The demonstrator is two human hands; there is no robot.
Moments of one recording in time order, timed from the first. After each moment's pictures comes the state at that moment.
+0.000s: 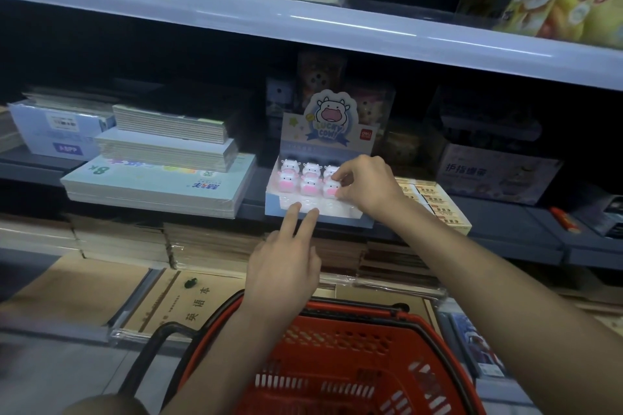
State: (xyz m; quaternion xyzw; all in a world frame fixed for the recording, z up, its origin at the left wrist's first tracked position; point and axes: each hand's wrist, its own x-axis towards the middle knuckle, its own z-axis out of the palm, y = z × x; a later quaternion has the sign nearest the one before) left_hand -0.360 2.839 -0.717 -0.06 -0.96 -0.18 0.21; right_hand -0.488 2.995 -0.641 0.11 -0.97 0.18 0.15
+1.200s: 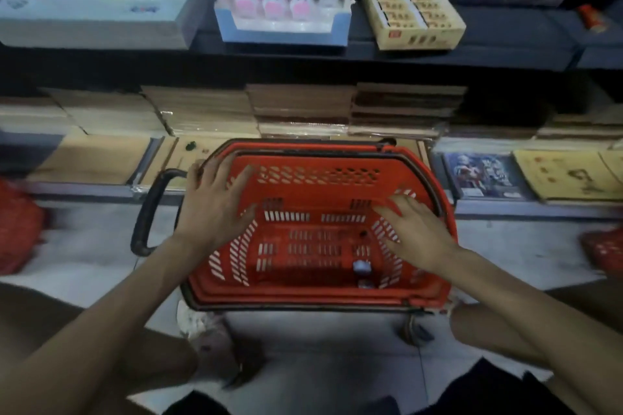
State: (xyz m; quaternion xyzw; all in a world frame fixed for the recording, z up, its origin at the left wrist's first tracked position) left_hand -0.273 2.771 -0.849 -0.12 -0.99 0.04 0.05; right_hand -0.255 3.145 -0.876 0.17 -0.98 0.00 -0.09
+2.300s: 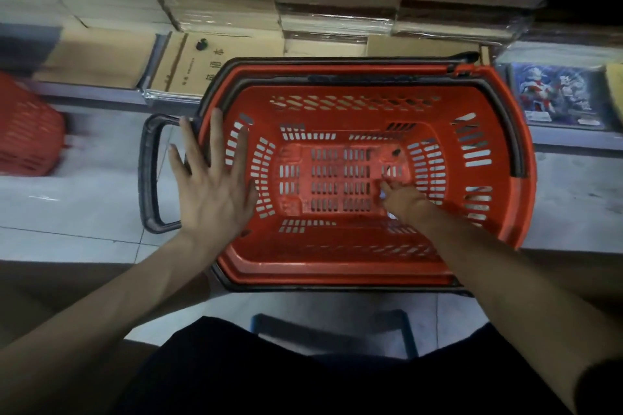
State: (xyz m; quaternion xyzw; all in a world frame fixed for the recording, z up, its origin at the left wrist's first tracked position) left_hand -0.172 2.763 -0.909 -0.01 -1.00 0.09 0.02; right_hand -0.250 3.105 -1.061 0.29 -0.85 -0.27 -0.34
